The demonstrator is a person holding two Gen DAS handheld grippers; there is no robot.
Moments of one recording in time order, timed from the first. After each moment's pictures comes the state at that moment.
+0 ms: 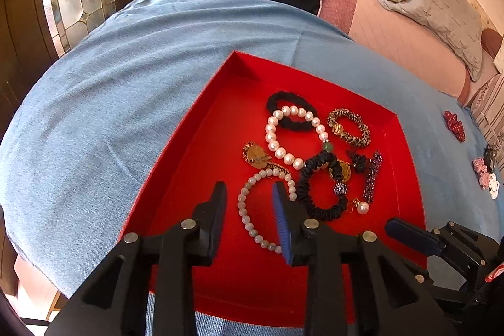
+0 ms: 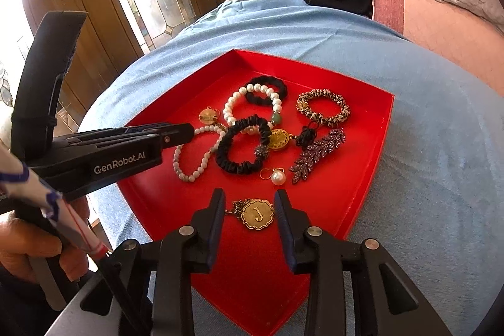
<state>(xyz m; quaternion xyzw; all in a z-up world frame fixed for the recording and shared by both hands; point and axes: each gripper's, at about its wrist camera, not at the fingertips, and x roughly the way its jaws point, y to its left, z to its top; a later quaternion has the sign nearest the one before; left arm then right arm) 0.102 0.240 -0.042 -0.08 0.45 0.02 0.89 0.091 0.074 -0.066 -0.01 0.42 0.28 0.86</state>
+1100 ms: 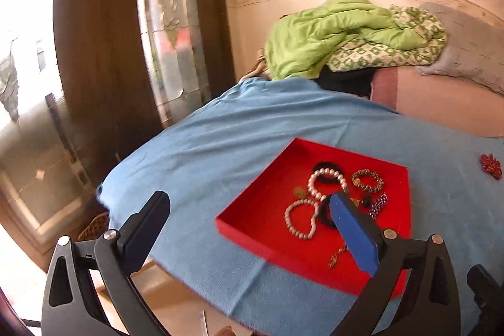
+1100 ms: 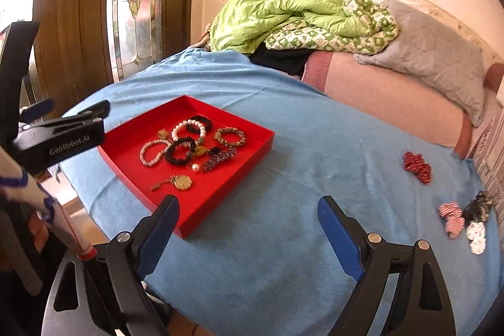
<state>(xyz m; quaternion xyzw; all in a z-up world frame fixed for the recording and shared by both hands) -0.024 0.178 0.040 0.00 0.25 0.24 0.94 -0.012 -0.016 0.003 -0.10 0.30 0.17 0.93</state>
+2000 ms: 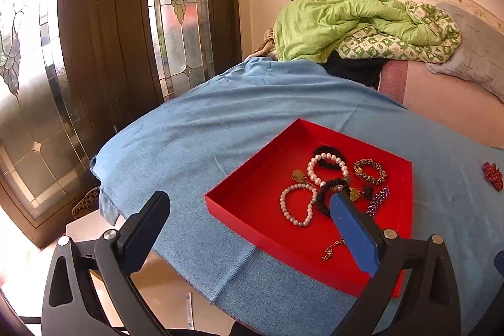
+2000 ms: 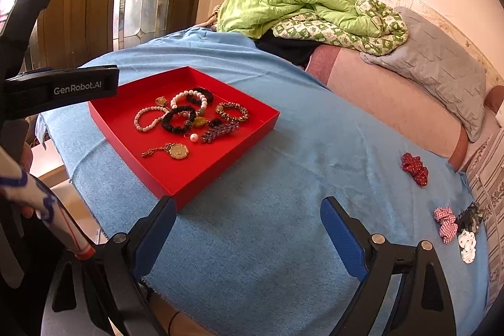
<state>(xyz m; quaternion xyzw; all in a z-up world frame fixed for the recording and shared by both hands) -0.010 0.184 0.020 -0.04 0.29 0.25 0.92 -0.016 -0.002 -0.029 -0.16 0.31 0.16 0.92</state>
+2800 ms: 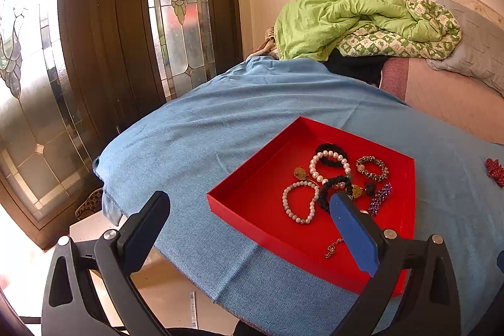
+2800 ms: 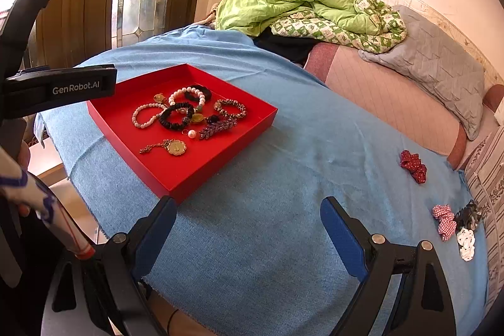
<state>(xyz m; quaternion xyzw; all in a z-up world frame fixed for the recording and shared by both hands) -0.011 0.182 0.018 -0.03 0.29 0.25 0.92 -0.017 -0.004 -0.031 -0.16 0.32 0.16 0.92</state>
